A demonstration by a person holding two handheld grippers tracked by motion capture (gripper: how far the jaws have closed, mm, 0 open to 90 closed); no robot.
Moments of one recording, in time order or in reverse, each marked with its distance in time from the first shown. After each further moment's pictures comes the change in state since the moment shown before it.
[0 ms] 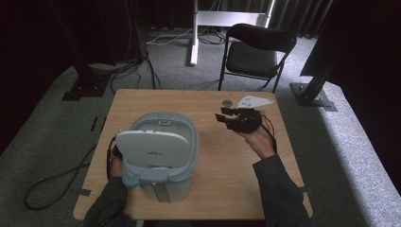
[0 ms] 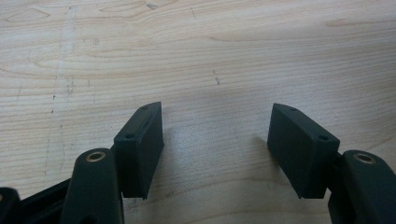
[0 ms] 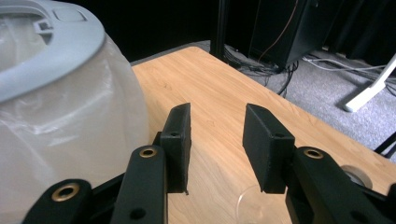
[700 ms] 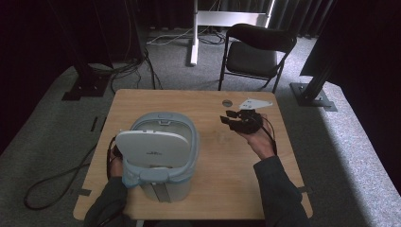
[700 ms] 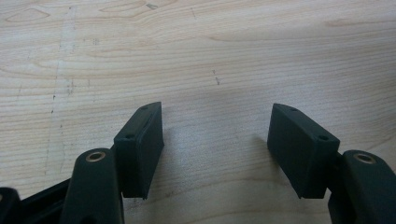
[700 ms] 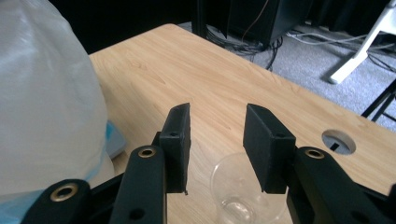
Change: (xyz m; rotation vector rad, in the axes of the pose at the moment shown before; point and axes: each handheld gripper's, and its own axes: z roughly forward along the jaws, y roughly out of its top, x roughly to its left) left arm 0.000 0.000 0.000 0.000 0.000 0.000; right arm -0.020 -0.027 0.014 0.066 -0.070 0.070
